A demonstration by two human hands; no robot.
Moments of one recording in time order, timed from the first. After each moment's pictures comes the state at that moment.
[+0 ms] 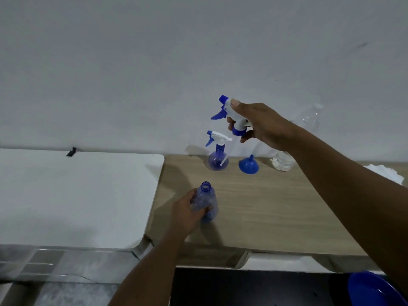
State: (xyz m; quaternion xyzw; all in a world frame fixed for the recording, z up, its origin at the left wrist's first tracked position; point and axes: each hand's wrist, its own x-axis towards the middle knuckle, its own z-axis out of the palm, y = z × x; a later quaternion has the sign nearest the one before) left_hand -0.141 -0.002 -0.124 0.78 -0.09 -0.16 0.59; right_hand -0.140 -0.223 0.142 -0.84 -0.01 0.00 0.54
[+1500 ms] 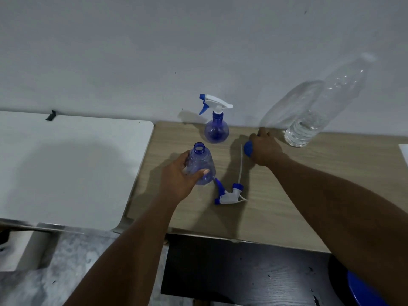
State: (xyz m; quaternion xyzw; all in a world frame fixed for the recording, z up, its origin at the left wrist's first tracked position) left_hand -0.100 -0.049 -0.115 0.85 -0.09 -0.05 0.51; right_hand -0.055 -0.332 -0.121 -0.99 0.09 0.12 0.03
